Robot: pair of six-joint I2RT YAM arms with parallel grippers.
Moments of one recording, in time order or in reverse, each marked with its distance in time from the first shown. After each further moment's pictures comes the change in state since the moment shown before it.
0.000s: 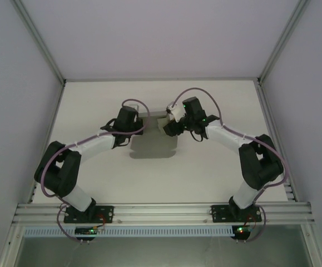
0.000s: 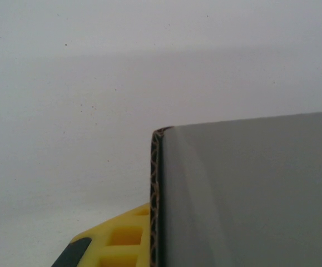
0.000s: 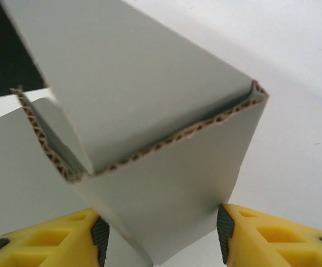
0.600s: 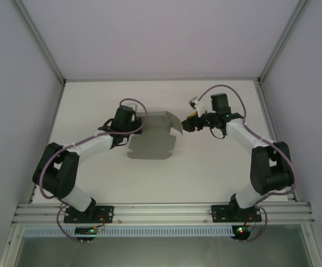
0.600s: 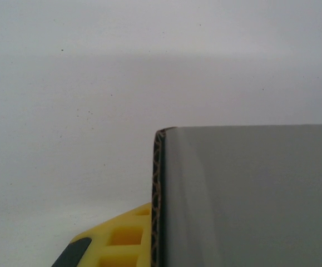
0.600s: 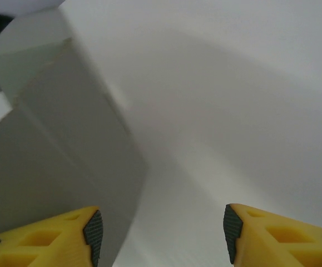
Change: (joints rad) left arm 0.027 -0.022 -0.023 0.031 0.053 -0.007; right arm -0.262 -0.096 -0.046 -0.122 -0.393 -0.080
